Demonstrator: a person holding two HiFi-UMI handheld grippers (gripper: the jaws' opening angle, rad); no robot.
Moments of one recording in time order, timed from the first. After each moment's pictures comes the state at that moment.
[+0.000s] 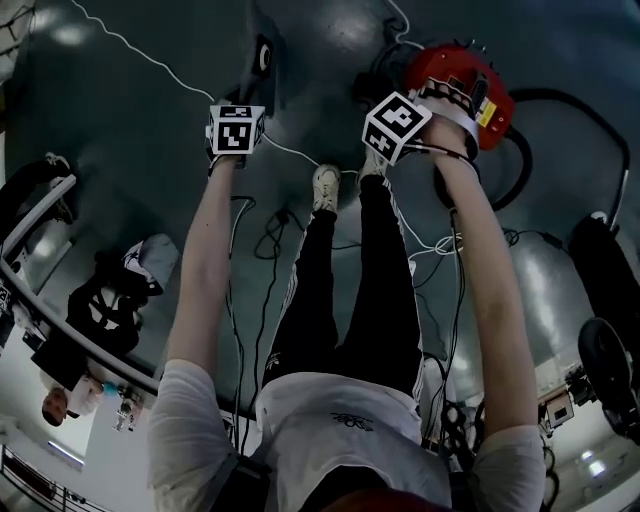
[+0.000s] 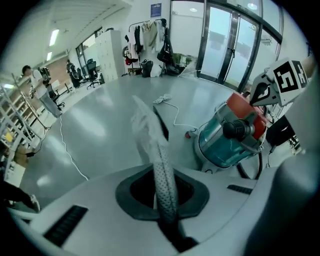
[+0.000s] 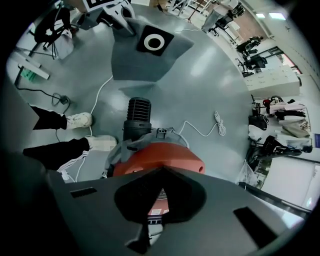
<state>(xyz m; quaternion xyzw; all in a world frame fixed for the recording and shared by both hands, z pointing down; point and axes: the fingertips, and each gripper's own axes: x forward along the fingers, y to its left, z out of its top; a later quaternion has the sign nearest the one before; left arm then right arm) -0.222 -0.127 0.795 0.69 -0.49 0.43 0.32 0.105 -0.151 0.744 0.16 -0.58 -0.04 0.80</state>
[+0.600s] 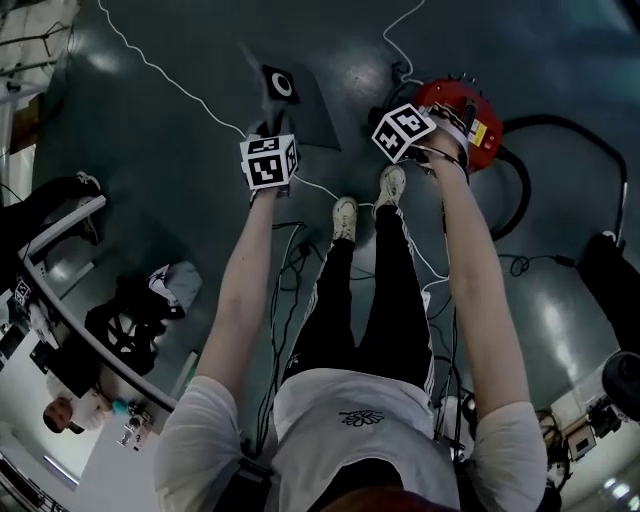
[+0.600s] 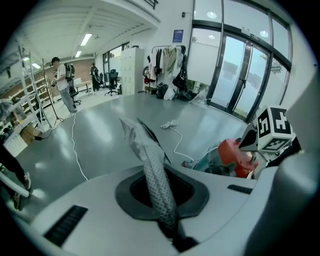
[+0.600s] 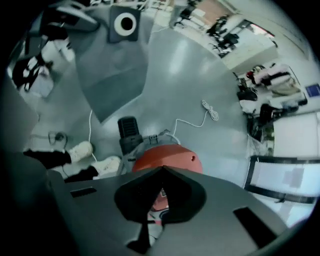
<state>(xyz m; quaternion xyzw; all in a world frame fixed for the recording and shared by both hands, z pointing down) -0.199 -0.147 0.684 0.68 -0.58 0.30 0.32 0.101 -0.168 0.734 0.25 -0.60 0.07 0.76</state>
